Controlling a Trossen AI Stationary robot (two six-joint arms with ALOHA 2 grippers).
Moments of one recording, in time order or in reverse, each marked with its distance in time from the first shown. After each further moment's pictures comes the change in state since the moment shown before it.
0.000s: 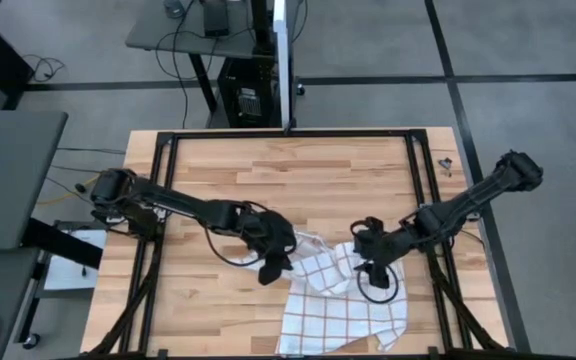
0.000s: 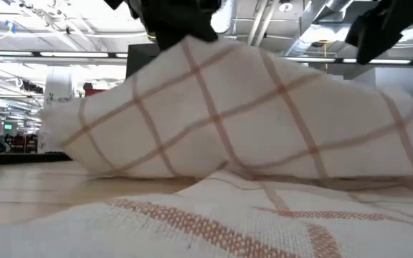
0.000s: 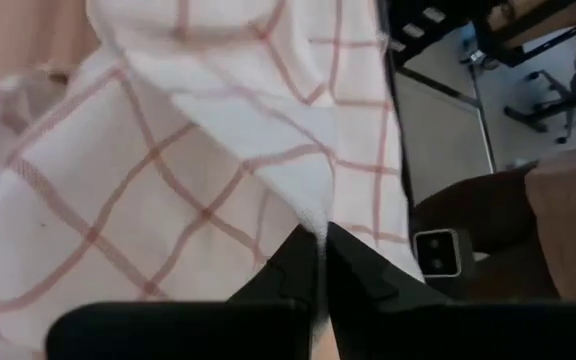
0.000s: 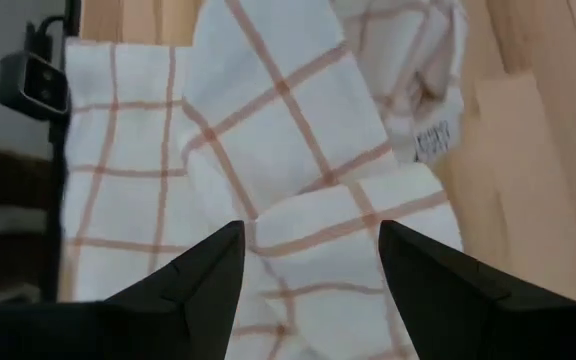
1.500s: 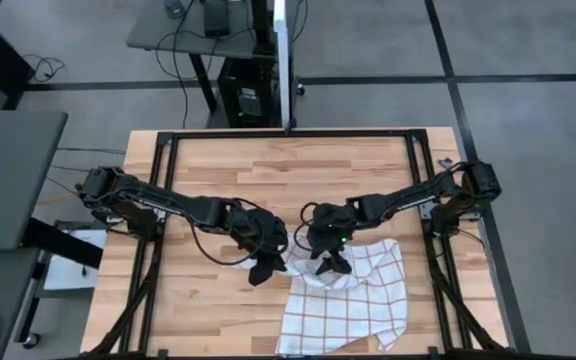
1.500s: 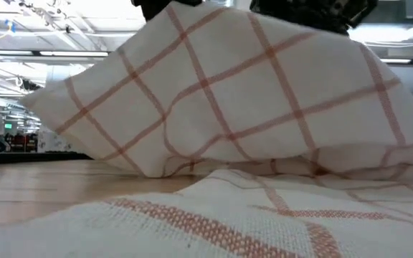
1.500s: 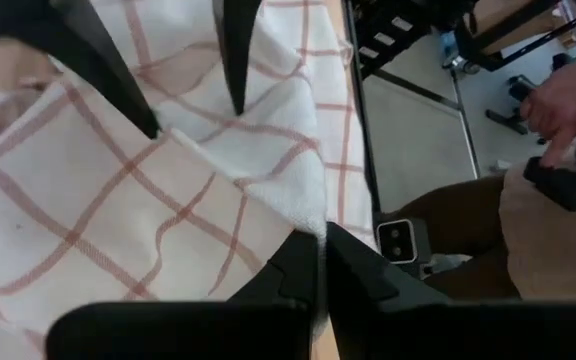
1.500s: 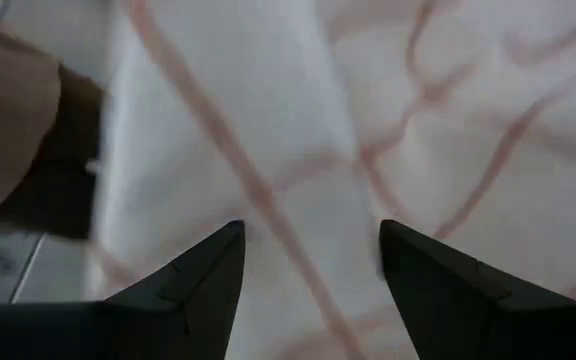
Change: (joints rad) left arm -0.027 -0.090 0.001 -0.062 0.002 -0.032; right arm -0.368 0.397 0.010 0.463 -0.713 -0.367
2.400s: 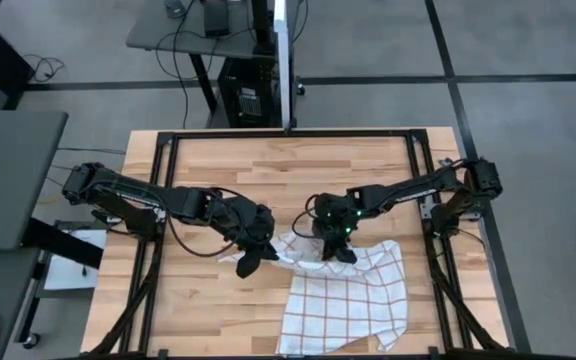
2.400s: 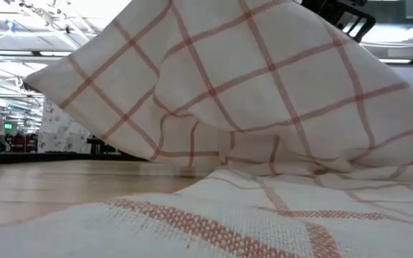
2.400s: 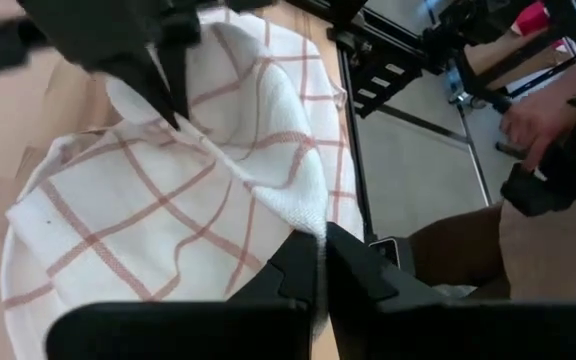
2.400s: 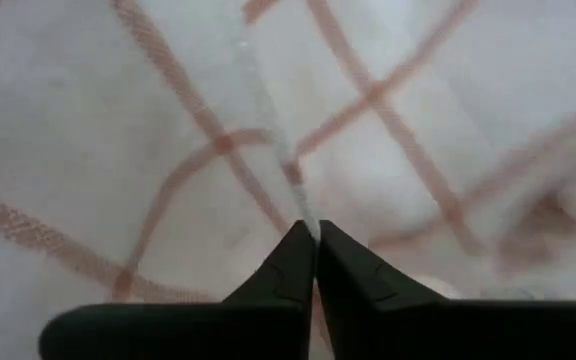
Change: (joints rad) left arm 0.000 -0.137 0.000 -0.086 -0.087 0.003; right arm -0.116 -0.055 0.032 -0.219 -0.003 -0.067
